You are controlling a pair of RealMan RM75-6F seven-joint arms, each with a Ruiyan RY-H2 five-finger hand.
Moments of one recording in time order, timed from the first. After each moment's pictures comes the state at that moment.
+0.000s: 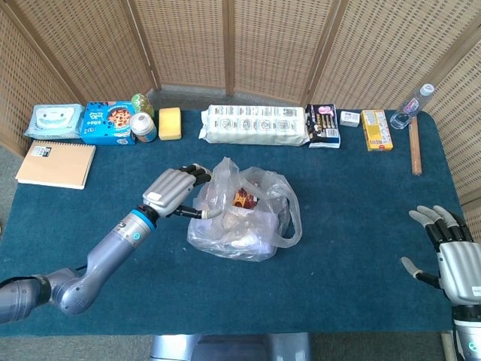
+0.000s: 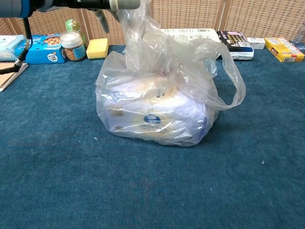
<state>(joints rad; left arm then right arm) -0.97 -1.21 -0.26 -1.87 0.86 0.85 0.26 0.07 -0.95 0.09 -1.87 -1.56 1.56 -0.04</state>
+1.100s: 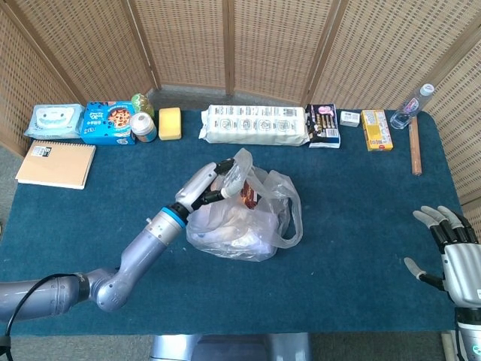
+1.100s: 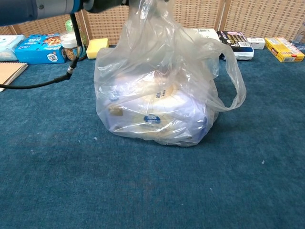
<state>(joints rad) -0.94 -1.44 -0.44 -1.77 0.88 0.84 -0.34 0.06 -0.94 0.10 -1.87 -1.58 1.58 -0.02</state>
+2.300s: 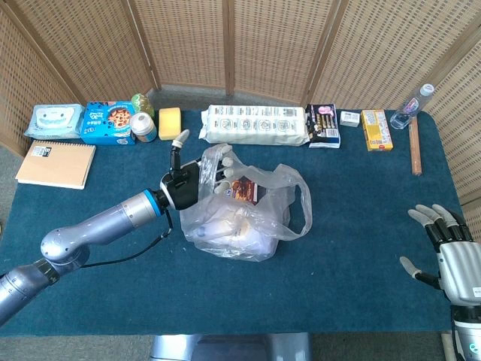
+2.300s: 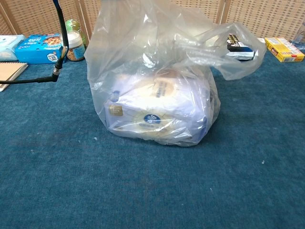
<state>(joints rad) -0.58 -1.58 -1.13 -1.51 0.46 -0.34 -1.01 0.07 -0.94 0.10 -1.88 -1.59 1.57 -0.03</state>
